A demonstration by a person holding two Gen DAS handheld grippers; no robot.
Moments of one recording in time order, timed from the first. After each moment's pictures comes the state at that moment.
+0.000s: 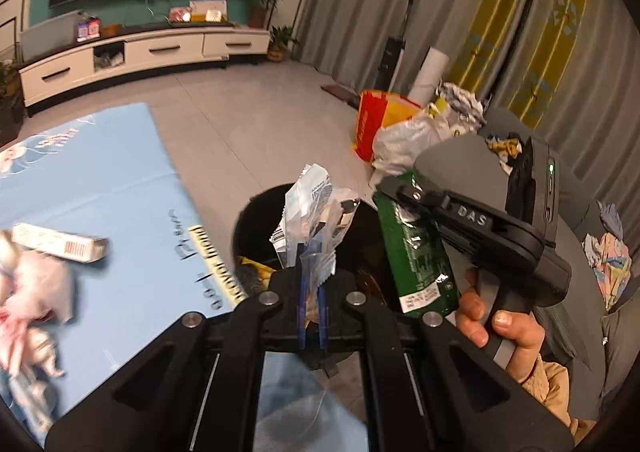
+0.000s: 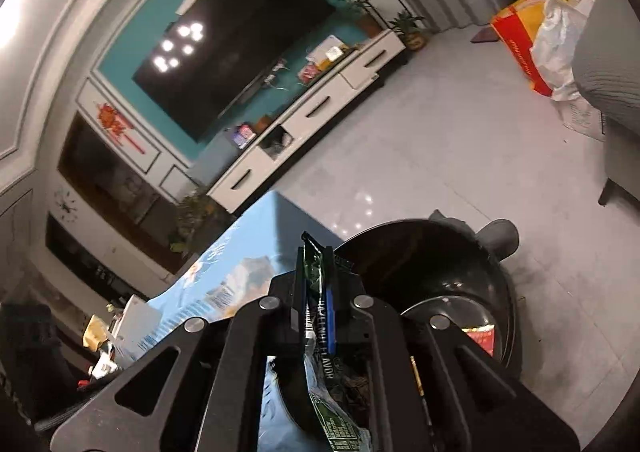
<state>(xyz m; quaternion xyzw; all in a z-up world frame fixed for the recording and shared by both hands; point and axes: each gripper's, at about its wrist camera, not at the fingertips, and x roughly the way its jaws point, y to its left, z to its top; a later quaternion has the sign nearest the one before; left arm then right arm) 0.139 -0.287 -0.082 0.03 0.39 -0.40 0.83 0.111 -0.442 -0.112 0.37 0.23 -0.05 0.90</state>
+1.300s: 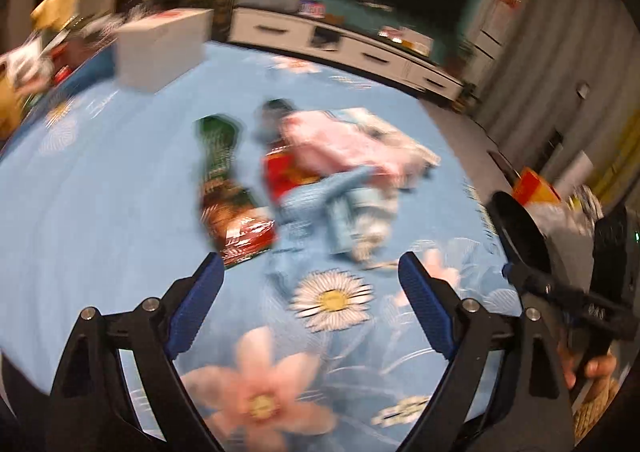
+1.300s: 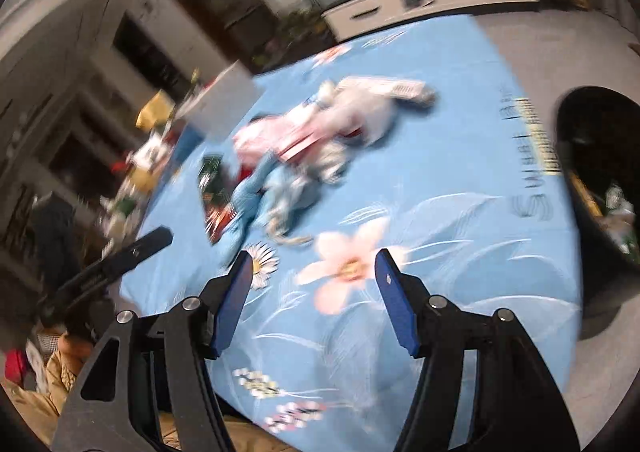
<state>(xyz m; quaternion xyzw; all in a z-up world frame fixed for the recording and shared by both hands) 0.050 0.059 -0.100 -0.11 0.41 -0.07 0.90 0.095 -0.158 -0.102 0.18 0.43 0.22 0.85</state>
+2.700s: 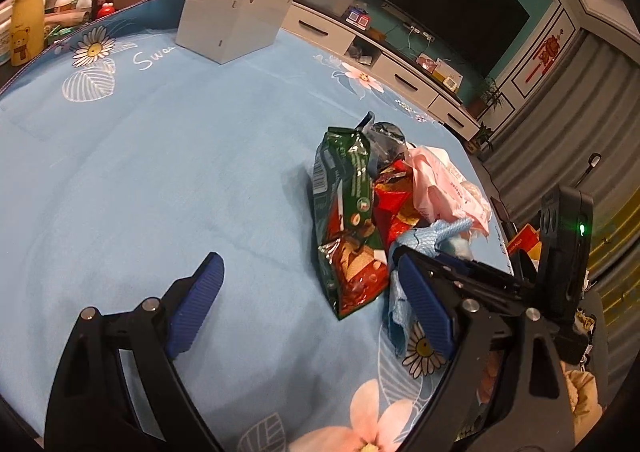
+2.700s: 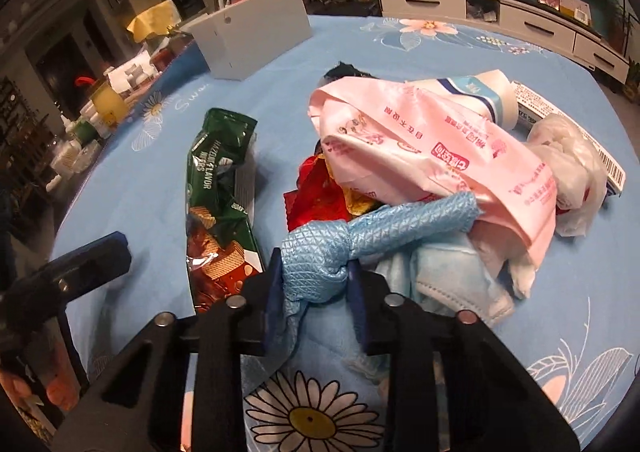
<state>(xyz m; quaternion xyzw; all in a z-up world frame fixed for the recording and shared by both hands) 0.094 0.153 -0.146 -0.21 0.40 -0.06 0.89 0.205 0.016 -0.144 0.02 0.45 0.23 0.86</state>
